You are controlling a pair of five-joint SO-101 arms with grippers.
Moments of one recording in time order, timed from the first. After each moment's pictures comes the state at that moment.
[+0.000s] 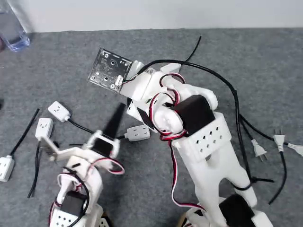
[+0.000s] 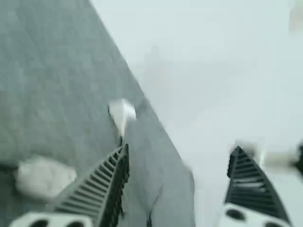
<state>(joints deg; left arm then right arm) 17.0 -103.8 96.7 36.7 78.6 -37.1 -15.4 -18.3 84.1 35.0</state>
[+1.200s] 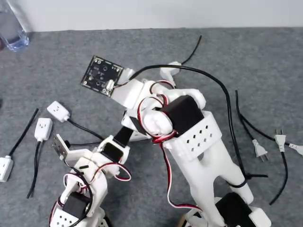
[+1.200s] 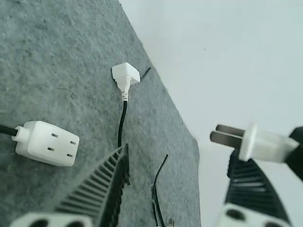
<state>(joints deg) 19.9 -103.8 96.7 38.8 79.2 -40.8 -13.2 -18.3 92.4 29.7</state>
